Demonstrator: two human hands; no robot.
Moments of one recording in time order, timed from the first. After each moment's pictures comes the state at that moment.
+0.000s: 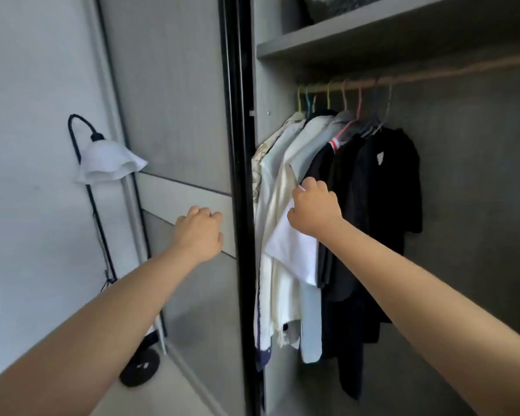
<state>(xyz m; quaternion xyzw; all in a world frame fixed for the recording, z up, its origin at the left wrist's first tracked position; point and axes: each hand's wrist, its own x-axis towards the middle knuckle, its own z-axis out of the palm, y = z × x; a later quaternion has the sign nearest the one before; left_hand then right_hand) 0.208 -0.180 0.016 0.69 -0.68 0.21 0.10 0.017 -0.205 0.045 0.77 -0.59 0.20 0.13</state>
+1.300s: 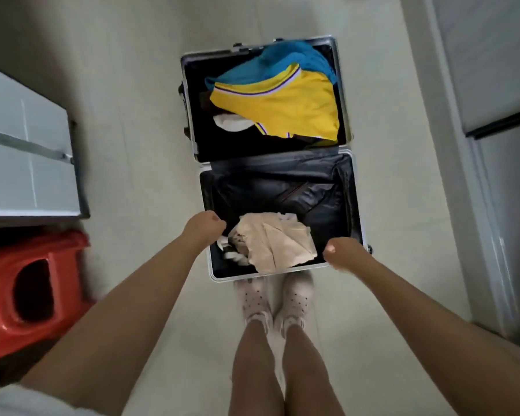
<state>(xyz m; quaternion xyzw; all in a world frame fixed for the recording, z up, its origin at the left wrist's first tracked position) 0.628 0.298 -0.633 0.85 -0.14 -0.51 0.06 0.420 0.159 -0.640 0.73 -0.45 -0.41 -0.32</state>
